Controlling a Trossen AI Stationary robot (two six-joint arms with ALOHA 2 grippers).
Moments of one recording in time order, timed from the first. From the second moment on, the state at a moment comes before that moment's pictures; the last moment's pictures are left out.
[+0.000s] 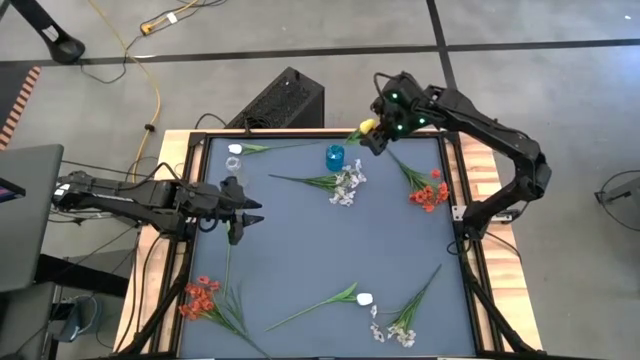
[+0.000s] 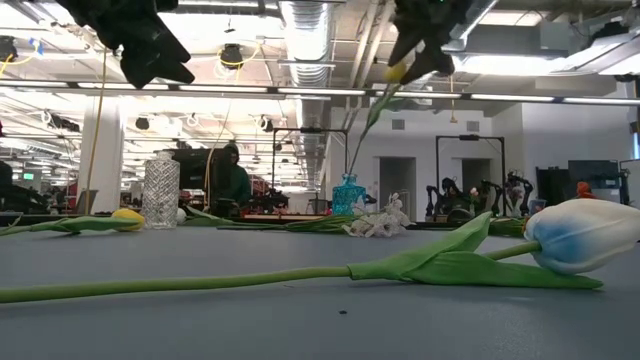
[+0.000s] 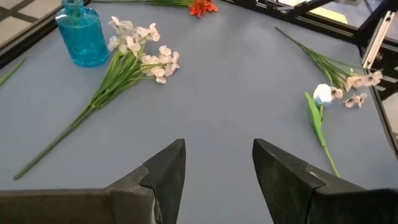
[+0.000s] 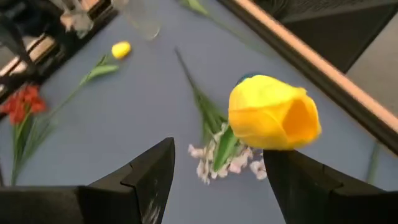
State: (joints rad) left arm -0.09 0.77 0.67 -0.44 -0.20 -0.36; right arm -0.56 1.49 1.64 -1.00 -0.20 0.25
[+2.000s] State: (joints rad) left arm -0.09 0.84 0.67 -0.43 -0.29 -0.66; right arm 0.19 1.45 1.47 -1.29 -0.14 0.03
